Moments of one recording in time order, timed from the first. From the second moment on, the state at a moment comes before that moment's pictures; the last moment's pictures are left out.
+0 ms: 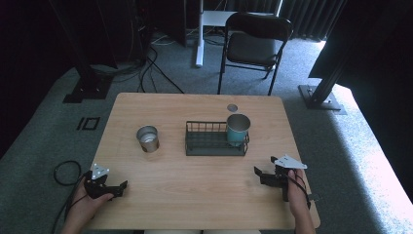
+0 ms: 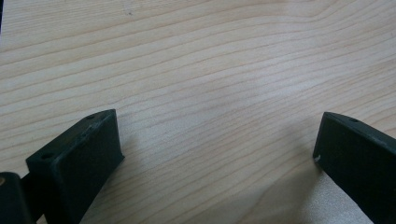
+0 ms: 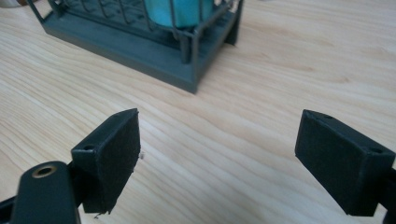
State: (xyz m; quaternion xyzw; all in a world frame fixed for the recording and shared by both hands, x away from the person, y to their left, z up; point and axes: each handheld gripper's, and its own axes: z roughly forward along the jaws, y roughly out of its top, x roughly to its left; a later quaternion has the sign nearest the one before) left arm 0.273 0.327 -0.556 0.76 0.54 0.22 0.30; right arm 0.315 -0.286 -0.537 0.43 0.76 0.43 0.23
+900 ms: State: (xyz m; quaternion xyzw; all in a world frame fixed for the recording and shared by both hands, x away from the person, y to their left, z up) left arm 0.273 0.327 -0.556 0.76 0.54 0.22 0.30; right arm 0.289 -0.316 -0.553 0.42 0.80 0.38 0.21
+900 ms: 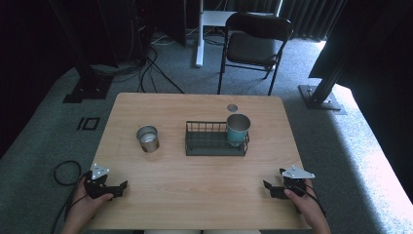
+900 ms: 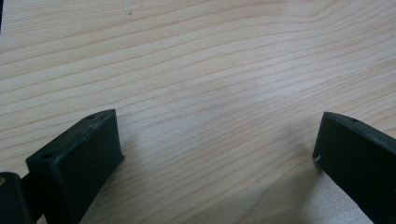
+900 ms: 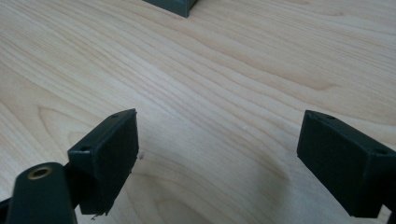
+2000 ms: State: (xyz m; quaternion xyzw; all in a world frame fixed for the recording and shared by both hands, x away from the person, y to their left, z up) left arm 0.273 0.327 -0.556 0.76 0.54 0.22 0.30; right arm 0.289 -0.314 -0.558 0.42 0.82 0.35 0.18
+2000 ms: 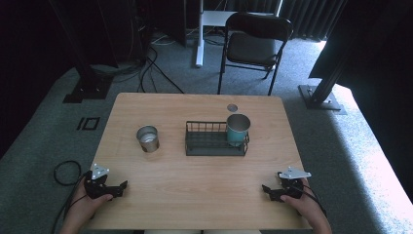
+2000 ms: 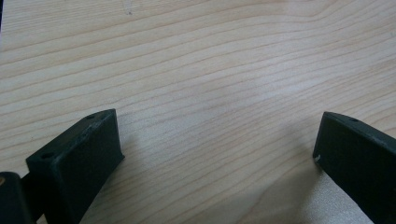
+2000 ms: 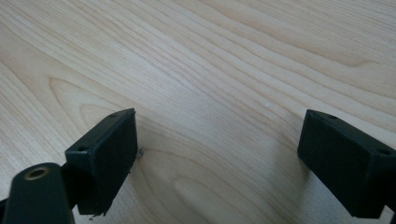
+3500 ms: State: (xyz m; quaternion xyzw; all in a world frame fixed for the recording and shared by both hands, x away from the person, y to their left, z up) left arm 0.291 0.302 -0.540 0.76 0.50 0.22 0.36; right arm 0.288 -0.313 -0.558 0.42 0.82 0.35 0.18
